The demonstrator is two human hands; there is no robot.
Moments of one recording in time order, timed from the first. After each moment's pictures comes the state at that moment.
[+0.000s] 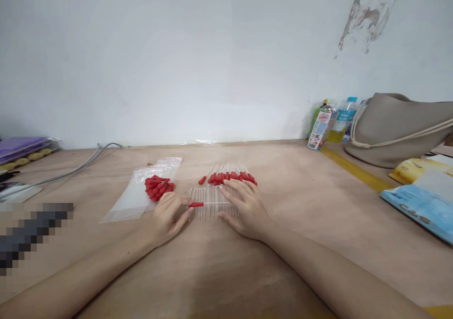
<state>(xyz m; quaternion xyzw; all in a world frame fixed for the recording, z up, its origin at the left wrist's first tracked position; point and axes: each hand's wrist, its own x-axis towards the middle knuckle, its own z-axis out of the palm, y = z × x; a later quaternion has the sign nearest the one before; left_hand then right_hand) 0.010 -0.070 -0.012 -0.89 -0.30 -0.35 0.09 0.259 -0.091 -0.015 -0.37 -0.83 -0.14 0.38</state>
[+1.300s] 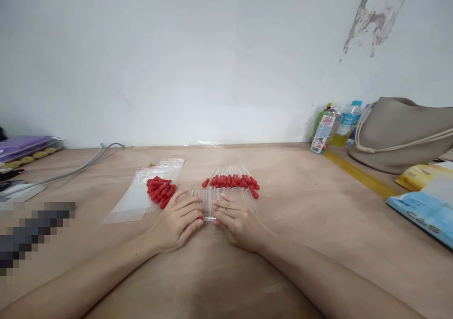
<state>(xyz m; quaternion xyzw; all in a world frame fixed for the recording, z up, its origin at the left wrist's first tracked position) 0.025 -0.076 0.003 -0.93 -0.25 -0.24 0.08 0.237 -0.089 -0.027 -0.22 -0.87 -0.11 0.42</state>
